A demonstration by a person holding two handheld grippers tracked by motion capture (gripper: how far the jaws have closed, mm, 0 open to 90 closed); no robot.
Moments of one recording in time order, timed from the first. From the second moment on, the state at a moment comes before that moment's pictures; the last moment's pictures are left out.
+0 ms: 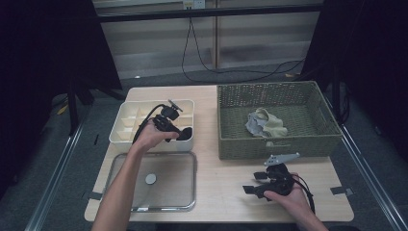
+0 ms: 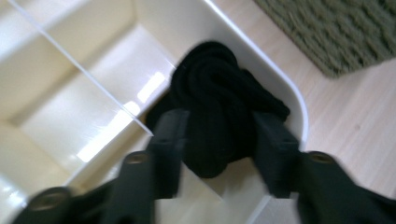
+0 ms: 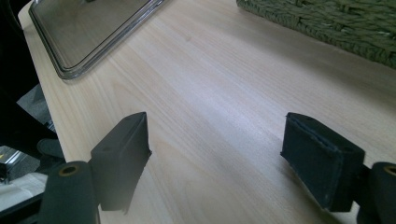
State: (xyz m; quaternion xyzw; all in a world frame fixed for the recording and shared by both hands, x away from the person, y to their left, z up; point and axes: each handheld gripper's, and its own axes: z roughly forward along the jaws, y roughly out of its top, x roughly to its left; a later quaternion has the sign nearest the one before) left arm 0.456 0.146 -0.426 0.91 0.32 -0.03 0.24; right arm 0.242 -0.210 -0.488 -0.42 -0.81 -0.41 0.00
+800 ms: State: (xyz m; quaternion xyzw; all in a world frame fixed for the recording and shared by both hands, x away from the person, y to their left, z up) left arm 0.404 0.199 -0.399 0.85 0.34 0.02 0.40; right arm 0.241 -0.219 -0.484 -0.44 -0.78 -0.44 -0.02
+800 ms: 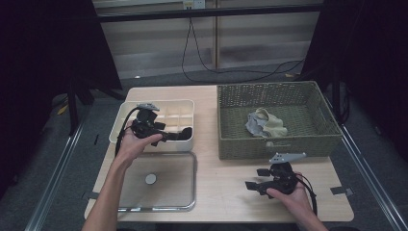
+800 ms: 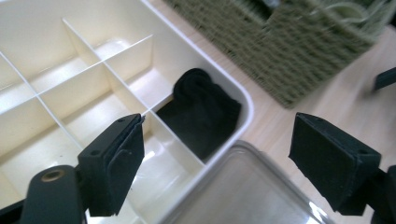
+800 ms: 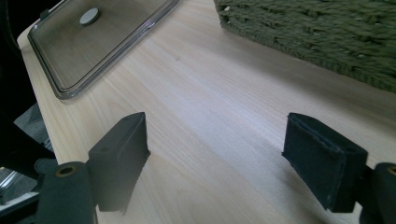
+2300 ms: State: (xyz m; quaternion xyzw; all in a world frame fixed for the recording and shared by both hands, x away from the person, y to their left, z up) left arm 0.258 0.220 -0.465 0.81 0.35 0.06 0.47; right arm 0.243 -0.240 -0.444 -0.44 -0.75 -0.49 -0.05
